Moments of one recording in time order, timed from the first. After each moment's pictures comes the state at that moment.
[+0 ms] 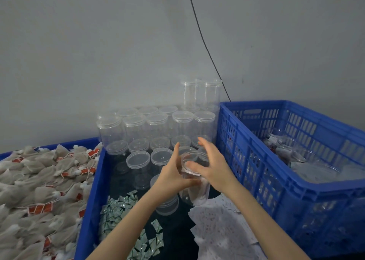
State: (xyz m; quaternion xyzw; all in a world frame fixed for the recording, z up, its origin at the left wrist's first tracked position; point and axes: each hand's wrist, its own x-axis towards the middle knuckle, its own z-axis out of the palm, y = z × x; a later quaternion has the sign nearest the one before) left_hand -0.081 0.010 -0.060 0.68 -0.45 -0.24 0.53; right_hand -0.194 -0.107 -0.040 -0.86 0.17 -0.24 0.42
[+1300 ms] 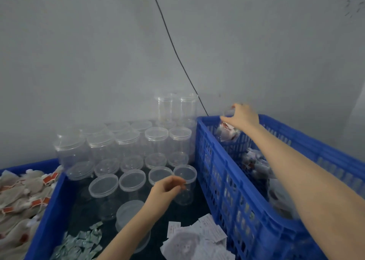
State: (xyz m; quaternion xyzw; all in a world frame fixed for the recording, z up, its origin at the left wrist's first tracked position) left_hand -0.086 -0.063 -0.071 0.68 -0.41 -0.24 0.56; right_hand -0.185 -0.350 0.071 -0.86 0.43 -0.27 0.05
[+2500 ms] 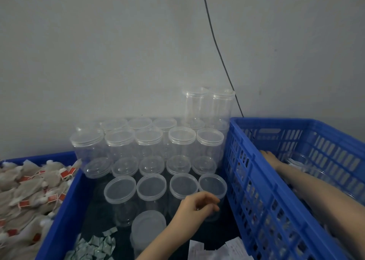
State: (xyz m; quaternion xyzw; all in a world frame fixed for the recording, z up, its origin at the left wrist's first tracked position) left_hand -0.061 -0.095 -0.093 0.66 -0.41 -0.30 0.55; right_hand -0.125 -0.459 -0.089 -0.88 0.44 0.03 0.17
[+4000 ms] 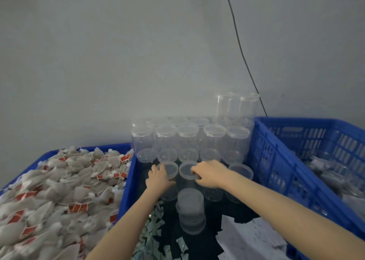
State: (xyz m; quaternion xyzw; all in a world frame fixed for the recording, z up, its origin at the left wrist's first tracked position) left_hand 0.061 0.029 -0.095 0.94 -0.25 -0.07 0.21; right_hand -0.061 -0.124 -0.038 -1.00 0.01 0.03 -0.08
